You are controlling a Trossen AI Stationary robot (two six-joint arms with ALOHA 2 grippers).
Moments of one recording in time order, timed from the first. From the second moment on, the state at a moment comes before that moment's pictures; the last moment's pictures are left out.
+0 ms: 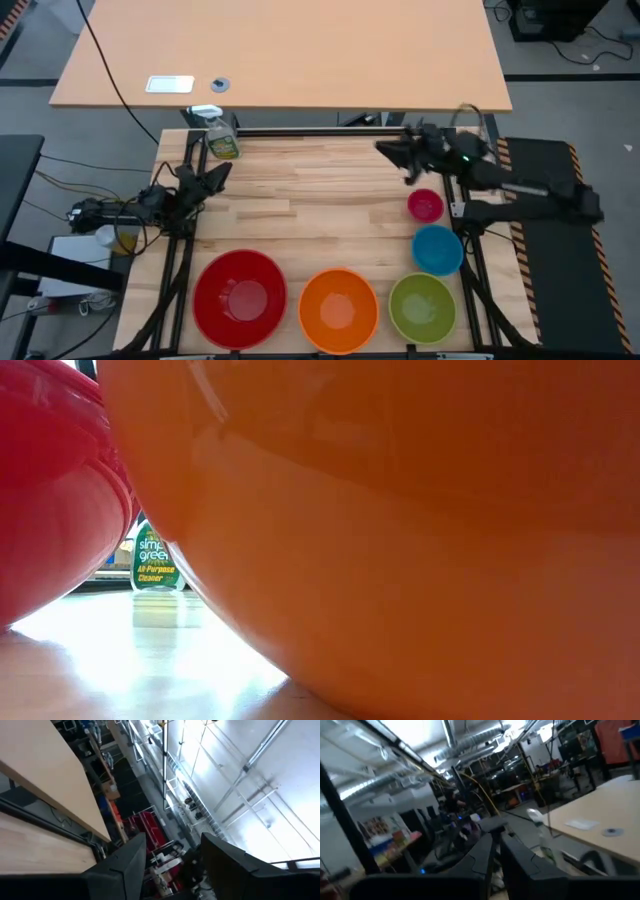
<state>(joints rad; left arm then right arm) -0.02 0.05 0.02 0.47 -0.66 -0.96 -0.37 0.95 0.69 0.50 -0.19 0.48</state>
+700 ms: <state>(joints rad) -0.04 0.25 0.45 -0.11 -0.46 -0.69 -0.24 1.59 1.22 0.40 -0.82 0.83</state>
